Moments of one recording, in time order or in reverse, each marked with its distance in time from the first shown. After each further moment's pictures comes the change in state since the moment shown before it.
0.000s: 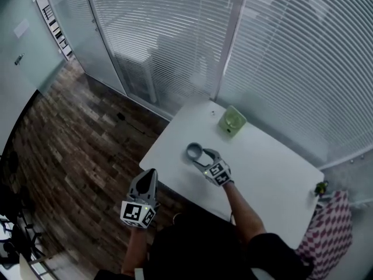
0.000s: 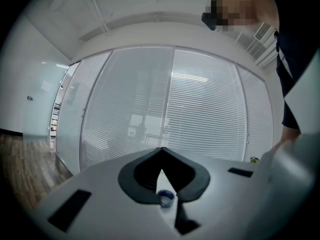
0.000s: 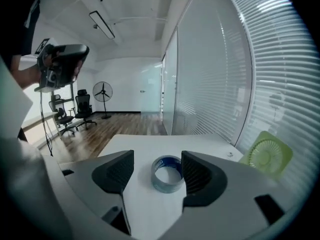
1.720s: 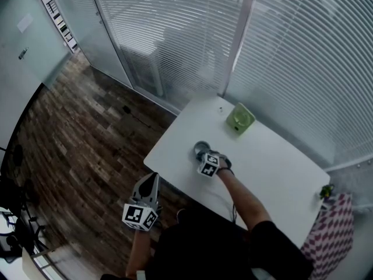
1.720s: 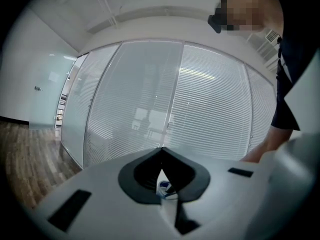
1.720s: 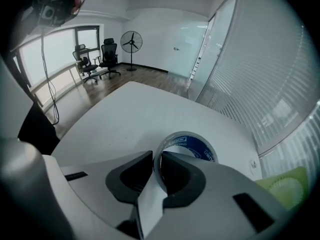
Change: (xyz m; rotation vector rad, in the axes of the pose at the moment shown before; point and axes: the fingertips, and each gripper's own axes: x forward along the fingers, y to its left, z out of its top) left arm -0.011 0.010 -0.029 -0.095 0.060 0.041; right arm 0.081 0.029 -0.073 -0.393 0.440 0.206
